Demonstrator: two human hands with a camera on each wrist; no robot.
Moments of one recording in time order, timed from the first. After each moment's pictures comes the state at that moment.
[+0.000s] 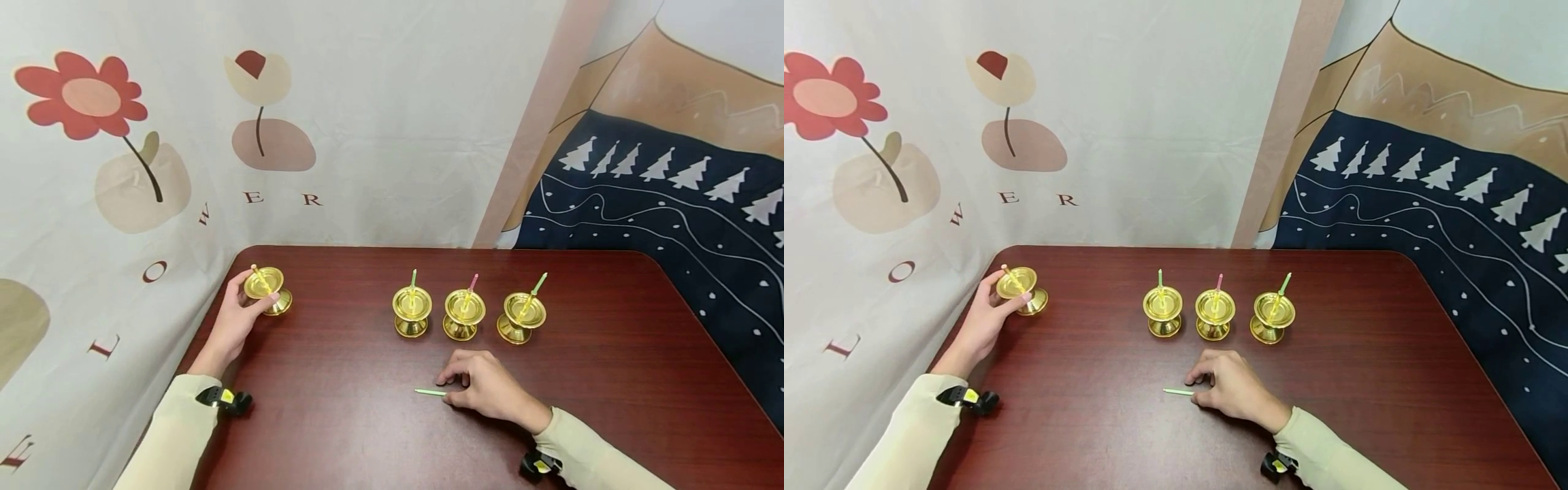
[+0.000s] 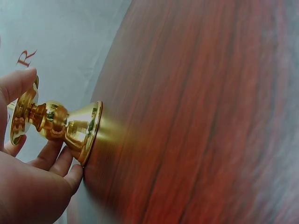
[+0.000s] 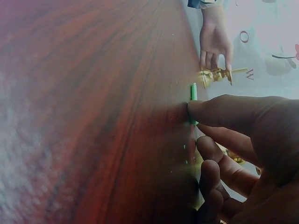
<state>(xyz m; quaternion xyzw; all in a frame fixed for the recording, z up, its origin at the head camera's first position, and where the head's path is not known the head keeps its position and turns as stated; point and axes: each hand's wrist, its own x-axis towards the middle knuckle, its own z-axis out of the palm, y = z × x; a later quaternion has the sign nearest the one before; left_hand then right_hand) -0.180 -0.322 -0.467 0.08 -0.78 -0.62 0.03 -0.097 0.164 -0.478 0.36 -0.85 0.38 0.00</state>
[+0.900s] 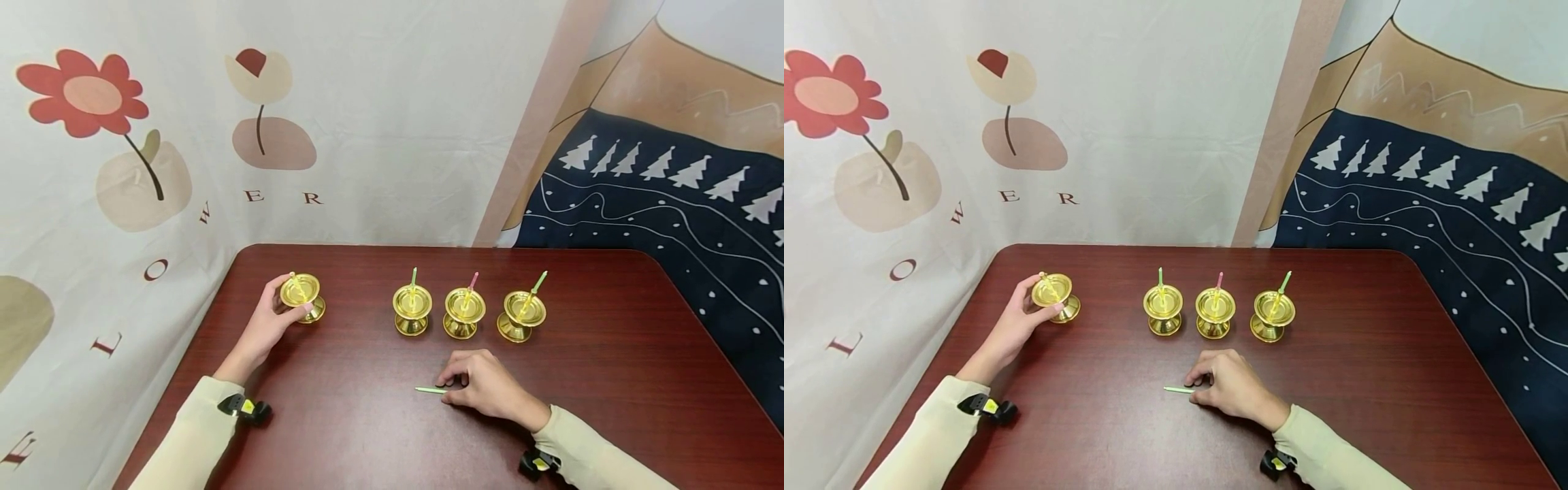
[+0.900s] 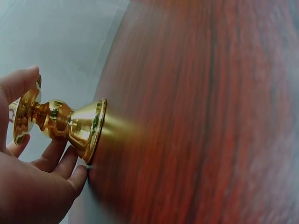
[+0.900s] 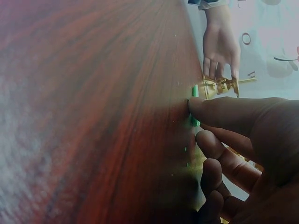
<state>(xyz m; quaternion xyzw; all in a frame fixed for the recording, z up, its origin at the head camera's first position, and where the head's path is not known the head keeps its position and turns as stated) -0.164 -0.271 -0.464 0.01 -0.79 -0.62 -0.02 -0.097 0.162 -0.478 0.36 -0.85 0.39 -0.01</state>
